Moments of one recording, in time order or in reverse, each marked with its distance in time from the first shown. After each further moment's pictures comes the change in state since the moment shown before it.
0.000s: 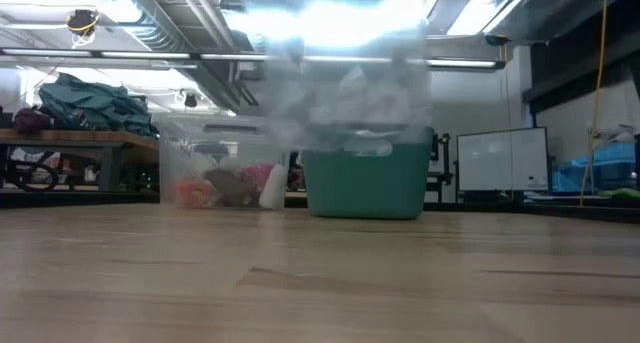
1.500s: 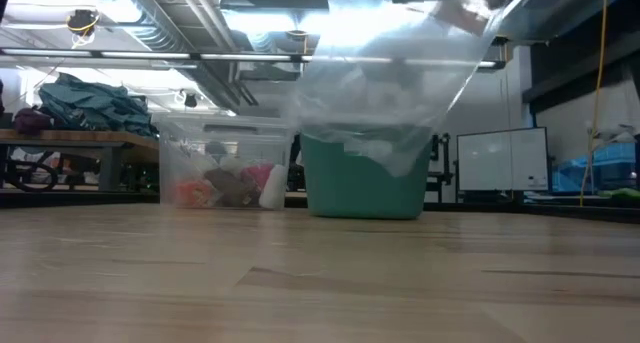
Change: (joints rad) left arm 0.112 0.056 0.000 0.493 0.046 0.401; right arm -0.050 0.092 0.219 -0.577 -0.074 0.134
